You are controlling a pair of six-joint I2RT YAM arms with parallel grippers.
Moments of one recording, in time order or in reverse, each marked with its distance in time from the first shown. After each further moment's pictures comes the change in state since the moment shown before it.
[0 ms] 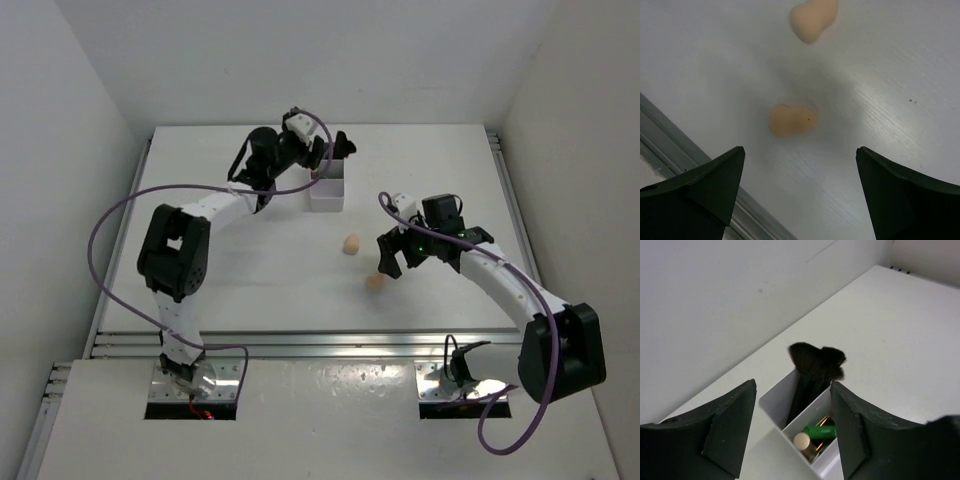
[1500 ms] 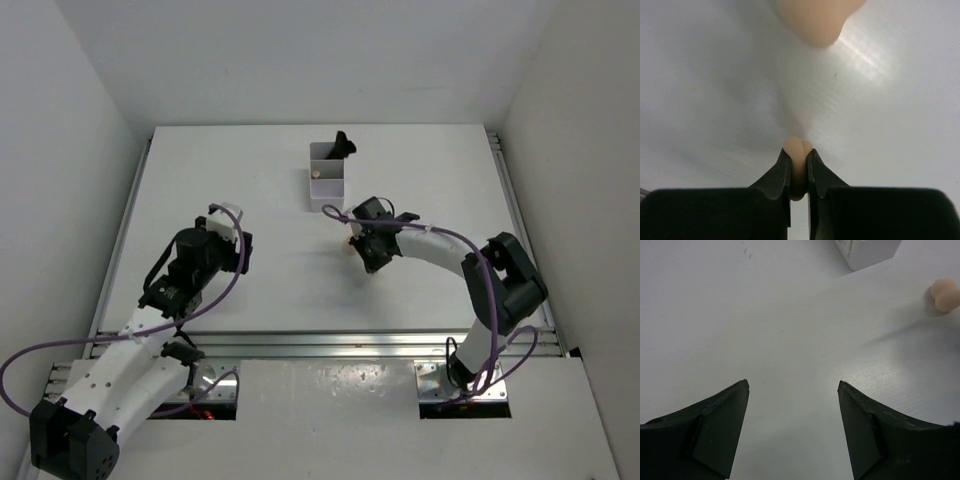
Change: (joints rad) left arm 0.058 -1.195 -0.836 -0.753 -0.332 -0.101; right arm 0.305 0.448 0.167 -0.025 0.400 0.206
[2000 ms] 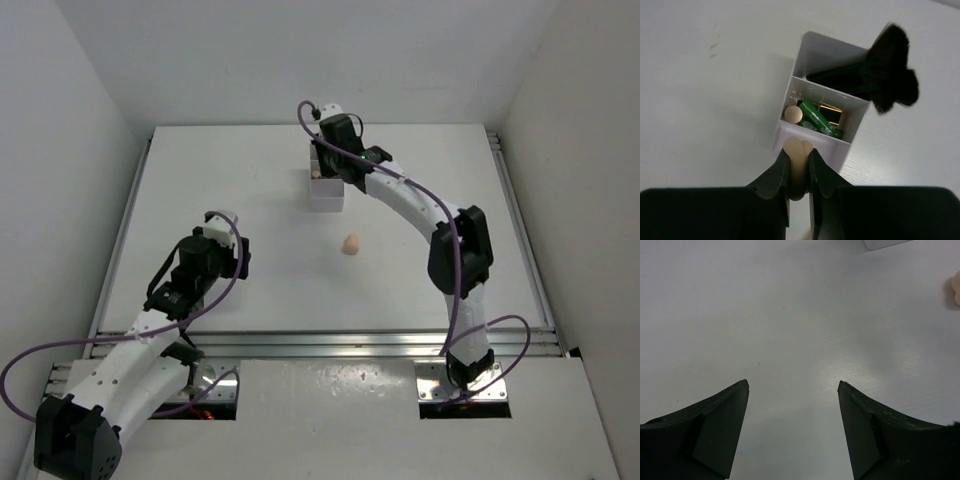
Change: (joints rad) left arm 0.026 -0.006 -0.122 0.061 -0.021 -0.092; right arm 0.000 0.330 0.879 0.076 0.198 0.151
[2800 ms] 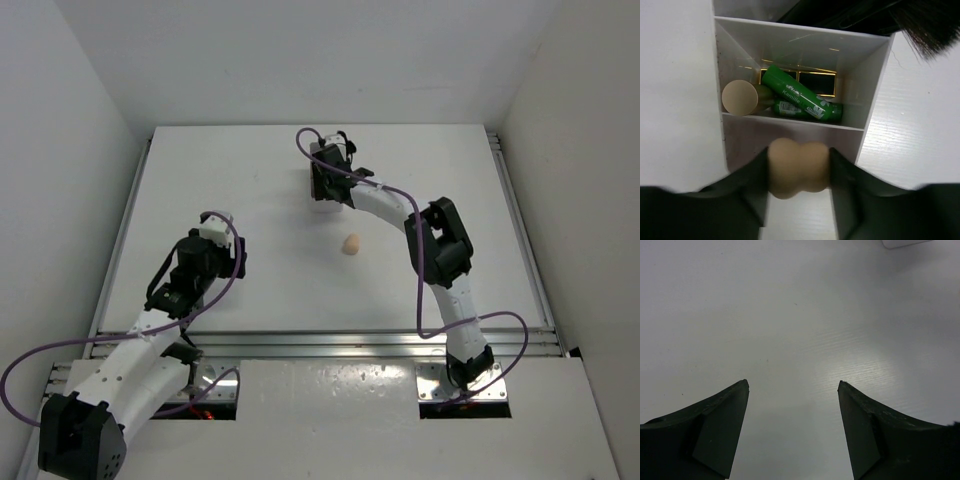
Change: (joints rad) left arm 0.045 0.016 -0.033 0.045 -0.010 -0.013; right arm 0.000 0.199 -0.082 0.098 0.140 0.200
